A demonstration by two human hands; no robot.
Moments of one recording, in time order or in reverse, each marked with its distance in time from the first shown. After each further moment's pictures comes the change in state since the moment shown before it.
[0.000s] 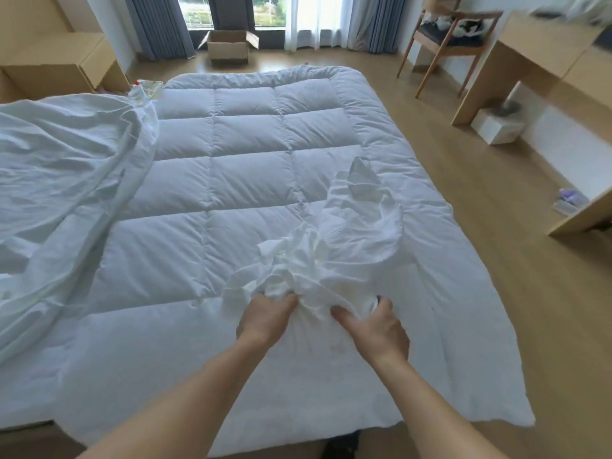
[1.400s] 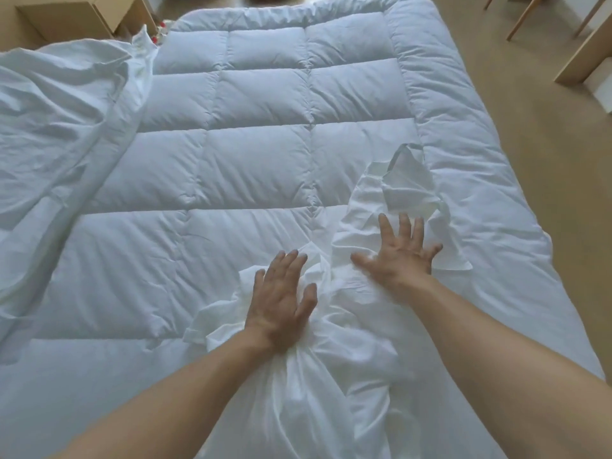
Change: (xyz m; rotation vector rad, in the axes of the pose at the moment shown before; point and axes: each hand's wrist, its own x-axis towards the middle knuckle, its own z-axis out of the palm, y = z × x) left_hand 0.181 0.049 0.085 0.499 0.075 0.509; right_hand 0.326 -0.076 0.029 -0.652 -0.198 -0.351
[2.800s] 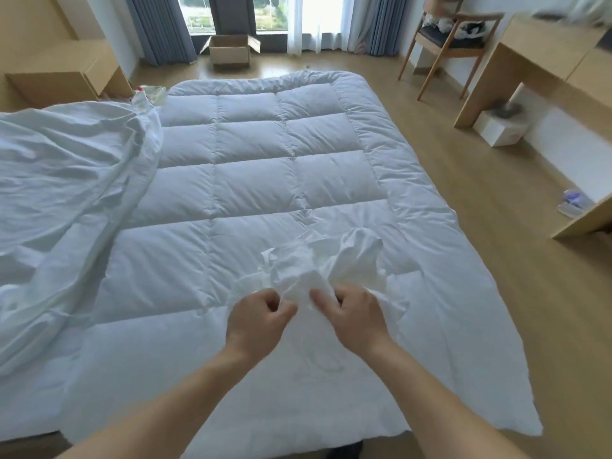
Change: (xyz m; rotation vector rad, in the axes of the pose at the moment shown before) left_hand -0.194 0.004 -0.129 -0.402 0.091 -0.085; right_hand -0.317 -0.092 0.006 0.733 0.270 -0.173
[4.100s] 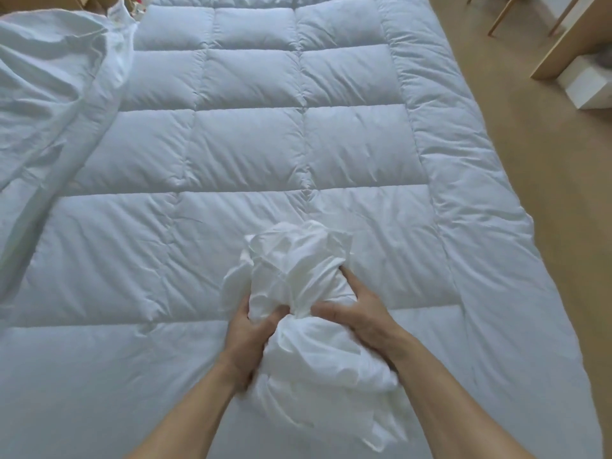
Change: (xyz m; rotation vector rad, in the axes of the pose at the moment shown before) left_hand 0.115 -0.055 0.117 -0.697 0.009 -0.479; right_hand 0.171 0.118 0.009 0.353 -0.483 0.286
